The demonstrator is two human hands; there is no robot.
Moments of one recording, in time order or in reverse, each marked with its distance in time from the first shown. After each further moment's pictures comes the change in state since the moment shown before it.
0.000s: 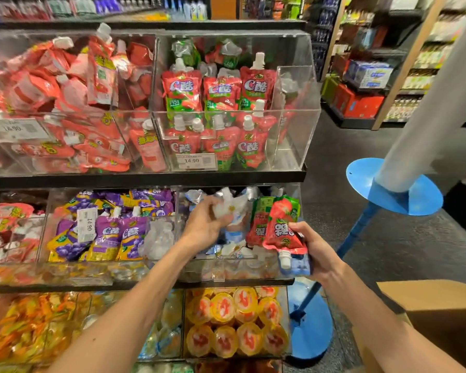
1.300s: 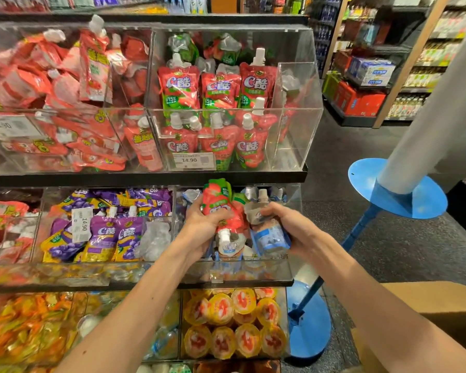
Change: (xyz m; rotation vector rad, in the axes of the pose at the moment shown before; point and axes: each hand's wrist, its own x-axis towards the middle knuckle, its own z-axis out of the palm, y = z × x) left_hand -0.015 0.031 0.003 -0.656 0.034 -0.278; right_hand 0.032 -0.032 0.040 -0.275 0.059 0.012
